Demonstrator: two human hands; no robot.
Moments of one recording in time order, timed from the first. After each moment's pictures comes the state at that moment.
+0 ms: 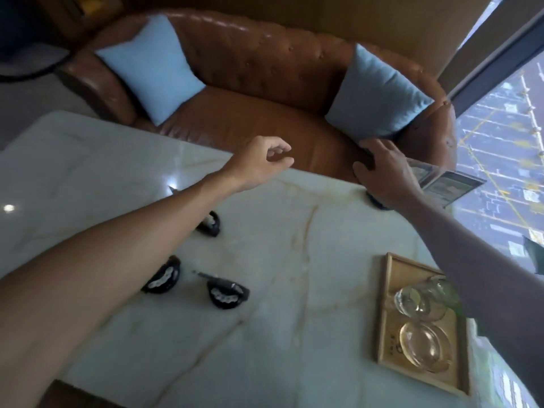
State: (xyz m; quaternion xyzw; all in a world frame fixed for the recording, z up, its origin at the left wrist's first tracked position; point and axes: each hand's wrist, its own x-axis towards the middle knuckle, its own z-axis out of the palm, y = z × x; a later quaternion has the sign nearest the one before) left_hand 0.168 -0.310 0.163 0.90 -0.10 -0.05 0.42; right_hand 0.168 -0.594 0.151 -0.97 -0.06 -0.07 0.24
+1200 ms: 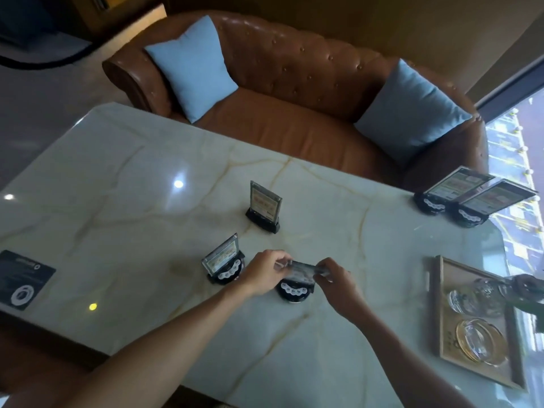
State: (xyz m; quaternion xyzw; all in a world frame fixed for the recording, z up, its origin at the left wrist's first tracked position) left_hand -0.013 -0.156 0.021 0.86 -0.05 -0.22 0.46; right_hand -0.034 -0.365 0.026 -0.90 0.06 0.18 0.39
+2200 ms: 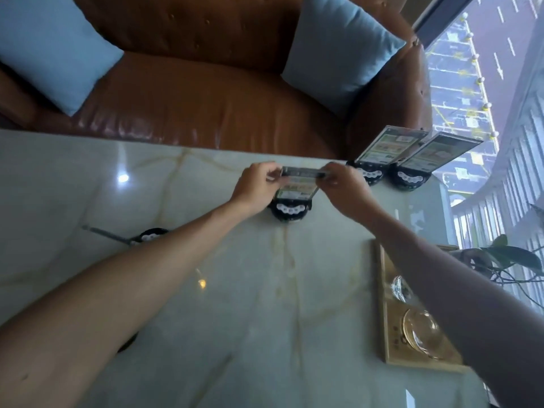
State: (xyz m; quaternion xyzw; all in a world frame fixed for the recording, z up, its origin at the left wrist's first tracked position) left_hand 0.234 -0.390 0.023 0.88 -0.10 -0.14 0.44; right_hand 0.198 -0.594 0.032 -0.94 0.08 0.04 0.32
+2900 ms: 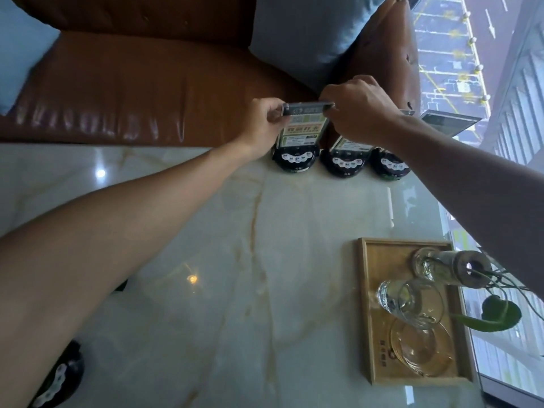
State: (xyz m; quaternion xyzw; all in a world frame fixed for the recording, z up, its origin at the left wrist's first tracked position) left_hand 0.343 -0.507 -0.004 0.84 -0.13 -0.11 0.51; right_hand 0.315 -0.700 0.054 -1.00 -0.09 0.03 0.02
